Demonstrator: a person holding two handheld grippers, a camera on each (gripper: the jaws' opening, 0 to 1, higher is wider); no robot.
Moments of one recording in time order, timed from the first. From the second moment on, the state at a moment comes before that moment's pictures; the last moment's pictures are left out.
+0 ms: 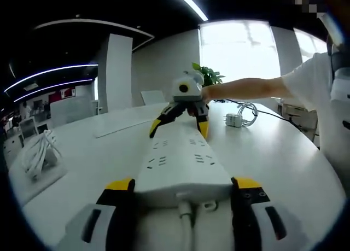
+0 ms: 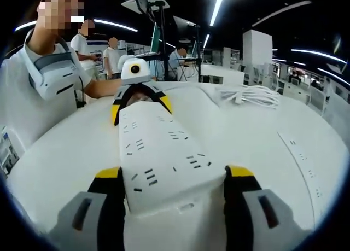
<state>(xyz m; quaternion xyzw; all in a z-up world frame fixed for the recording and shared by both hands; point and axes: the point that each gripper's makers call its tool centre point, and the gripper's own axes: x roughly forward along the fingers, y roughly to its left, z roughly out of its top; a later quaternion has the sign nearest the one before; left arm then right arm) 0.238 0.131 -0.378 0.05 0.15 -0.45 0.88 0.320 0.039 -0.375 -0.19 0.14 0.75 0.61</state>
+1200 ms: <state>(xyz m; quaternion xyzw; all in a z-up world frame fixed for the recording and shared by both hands) 0.235 0.129 -0.377 0.05 0.14 -0.47 0.87 0.300 0.025 -0.377 -0.17 0.14 0.69 0.69</state>
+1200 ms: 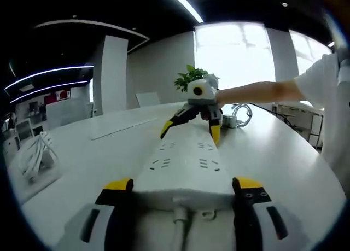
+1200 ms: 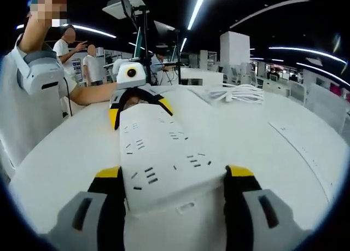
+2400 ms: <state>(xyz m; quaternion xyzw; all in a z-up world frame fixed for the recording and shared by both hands) 0.223 0.124 -0.377 0.05 0.14 -0.50 0.85 0.260 0.009 -0.378 -0.22 0.23 0.61 0.72</state>
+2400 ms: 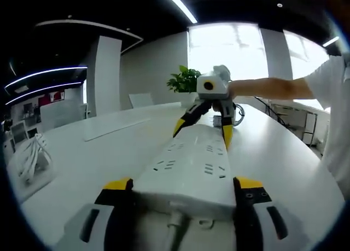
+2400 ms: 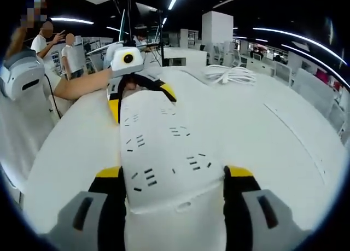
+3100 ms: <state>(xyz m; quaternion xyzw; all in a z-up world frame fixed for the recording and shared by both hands) 0.210 0.120 -0.375 0.06 0.14 -0.53 0.84 0.222 0.000 -0.379 -0.21 0.24 0.58 0.75</state>
